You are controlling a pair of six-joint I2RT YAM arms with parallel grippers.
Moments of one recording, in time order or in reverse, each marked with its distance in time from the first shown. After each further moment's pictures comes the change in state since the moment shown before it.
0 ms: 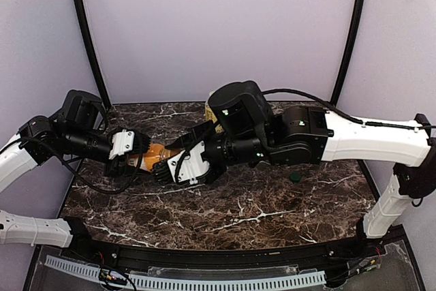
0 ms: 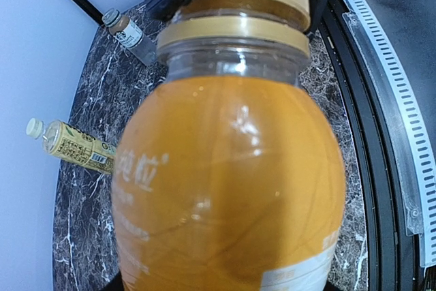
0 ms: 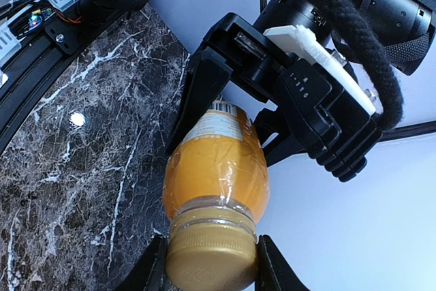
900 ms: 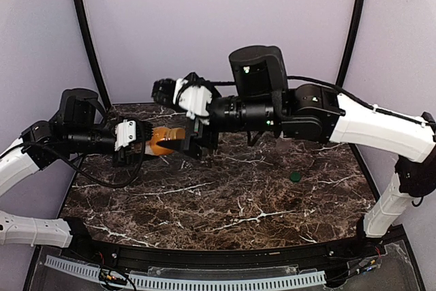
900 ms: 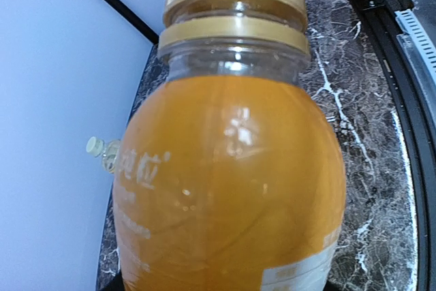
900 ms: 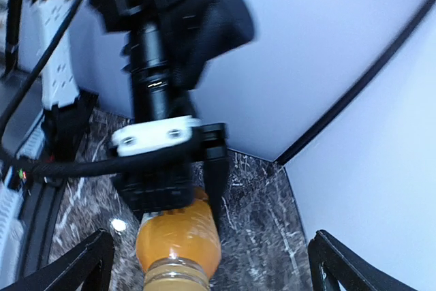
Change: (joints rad) left arm -0.012 -0.017 -0.044 0.227 -0.068 -0.037; right arm -0.061 -0.014 0.087 0.105 -0.083 0.464
